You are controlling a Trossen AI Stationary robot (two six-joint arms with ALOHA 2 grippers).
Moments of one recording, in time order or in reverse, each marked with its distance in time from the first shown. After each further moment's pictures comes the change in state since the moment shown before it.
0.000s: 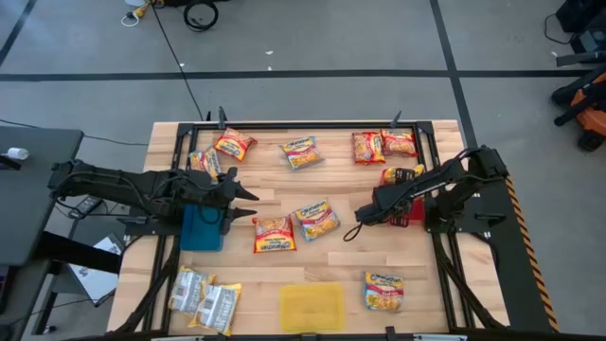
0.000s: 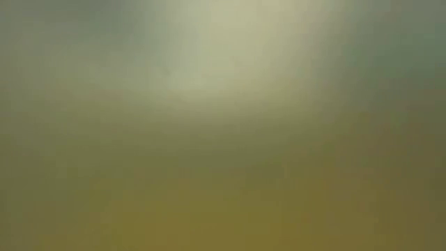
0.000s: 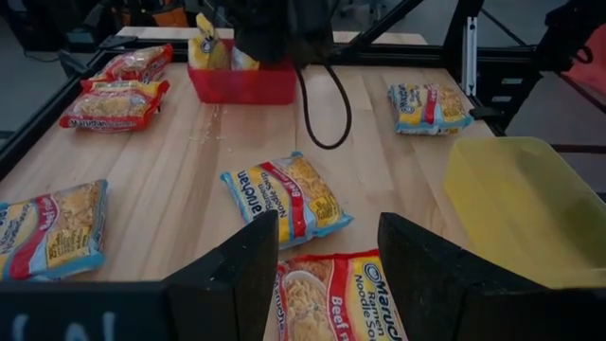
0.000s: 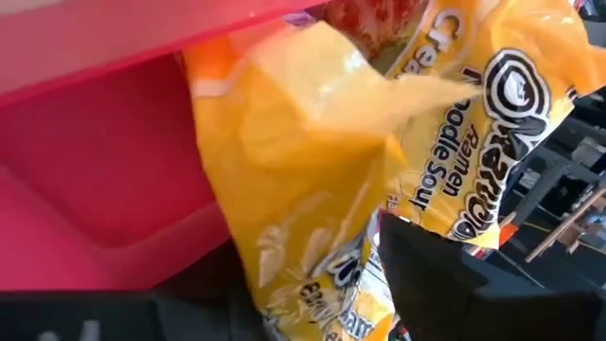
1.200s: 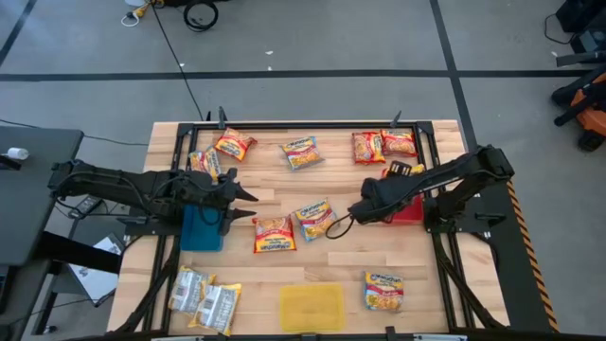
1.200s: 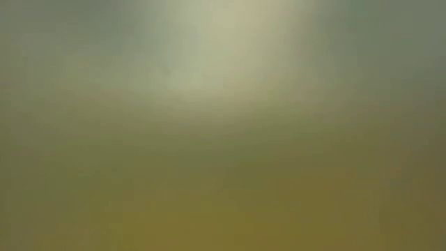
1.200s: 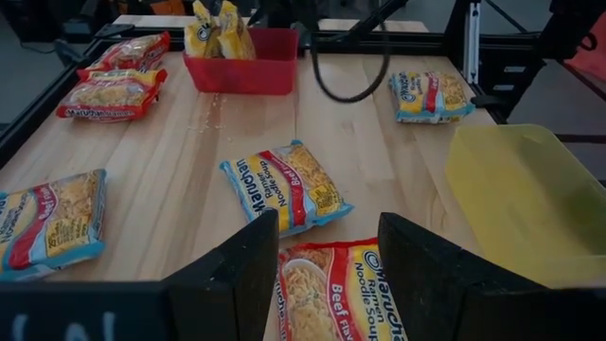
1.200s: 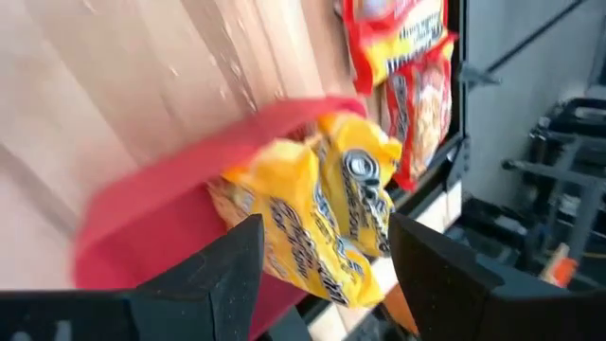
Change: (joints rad) left arm -0.006 0.000 0.000 -0.026 0.000 0.003; right arm 0.060 -0.049 0.307 -0.125 0.101 0.162
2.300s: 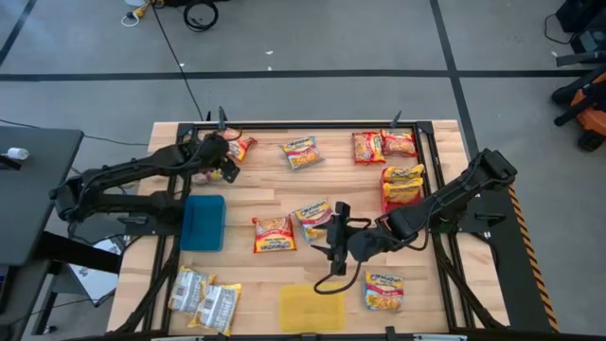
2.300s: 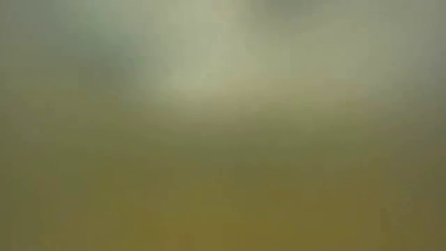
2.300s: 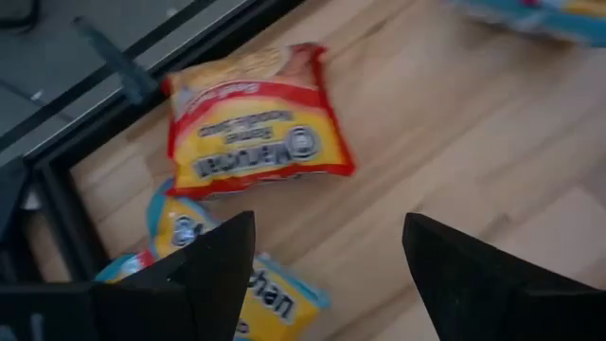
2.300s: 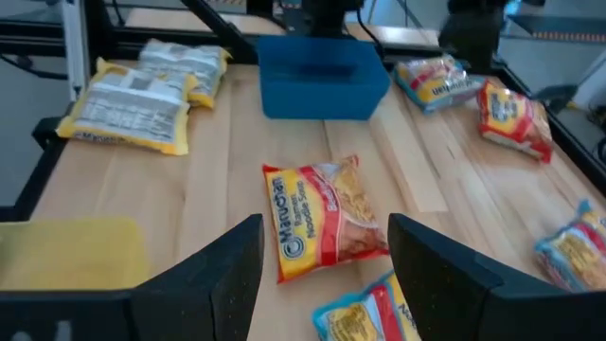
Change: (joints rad) left arm 0.638 0.194 0.054 -0.450 -0.308 -0.226; right arm 0.273 0.004 -0.033 1.393 0.061 -0.498
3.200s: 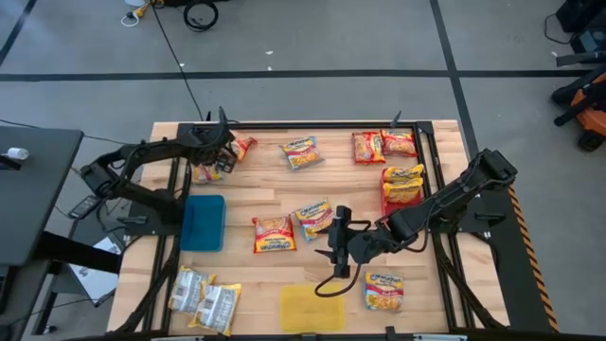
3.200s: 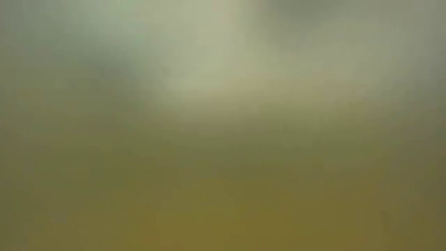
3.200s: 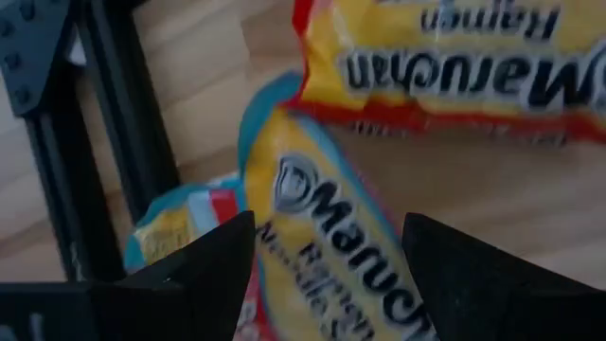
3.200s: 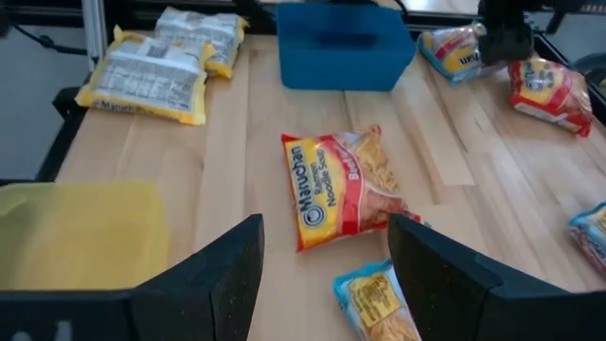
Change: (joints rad) left arm 0.254 0.358 -0.001 0.017 -0.035 -0.068; right arm 0.006 -0.001 -0.042 -0.021 -0.054 0.055
